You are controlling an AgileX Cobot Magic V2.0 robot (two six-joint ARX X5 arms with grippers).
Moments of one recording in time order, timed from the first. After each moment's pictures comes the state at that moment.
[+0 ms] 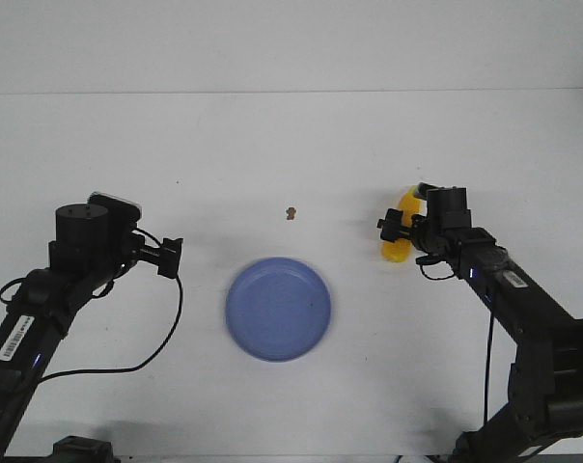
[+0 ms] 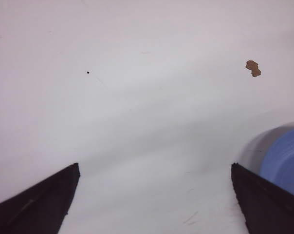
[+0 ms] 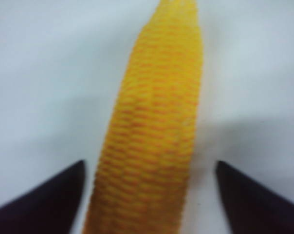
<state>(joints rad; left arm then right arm) -0.15 1.20 1.09 -0.45 0.16 0.14 0.08 1.69 1.09 -0.30 -0.17 0.42</state>
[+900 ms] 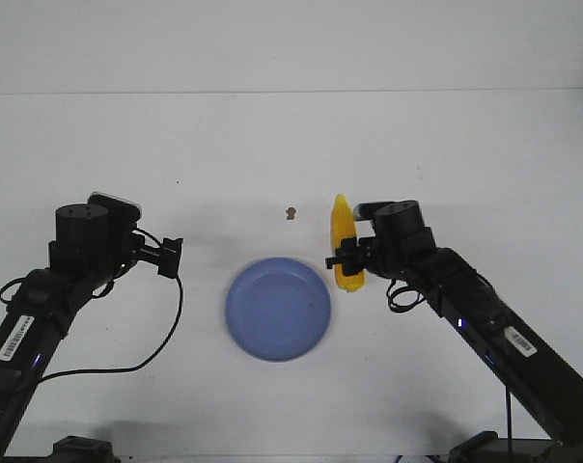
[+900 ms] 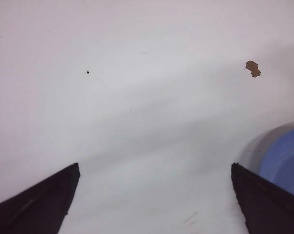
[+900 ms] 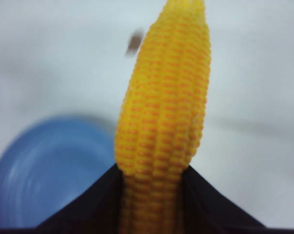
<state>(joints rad) -0.15 1.20 1.09 -0.45 0.16 0.14 0.44 1.43 1.10 -0.54 -0.21 0.36</state>
